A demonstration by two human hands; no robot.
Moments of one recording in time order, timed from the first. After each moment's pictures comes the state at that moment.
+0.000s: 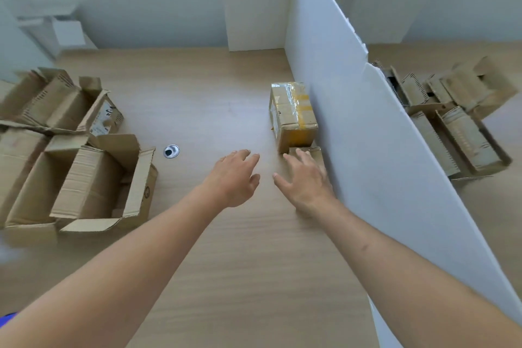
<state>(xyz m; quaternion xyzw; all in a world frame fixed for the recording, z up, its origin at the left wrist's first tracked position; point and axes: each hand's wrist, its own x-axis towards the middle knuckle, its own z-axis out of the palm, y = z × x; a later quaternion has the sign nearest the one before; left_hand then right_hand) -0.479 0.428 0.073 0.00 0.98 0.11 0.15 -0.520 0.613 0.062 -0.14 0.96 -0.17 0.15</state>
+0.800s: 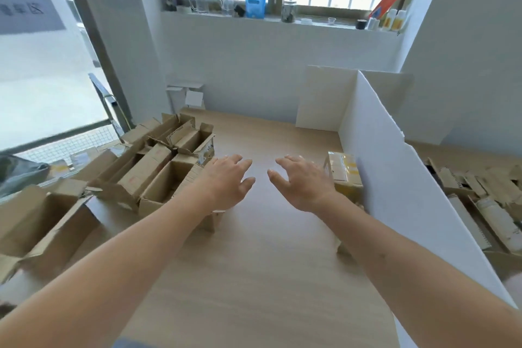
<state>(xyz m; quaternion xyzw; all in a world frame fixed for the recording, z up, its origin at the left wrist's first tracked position) -0.272 0.328 0.236 -0.11 0.99 0.04 -0.02 -0.370 0.509 0.247 -0.37 0.92 -0.11 0.02</state>
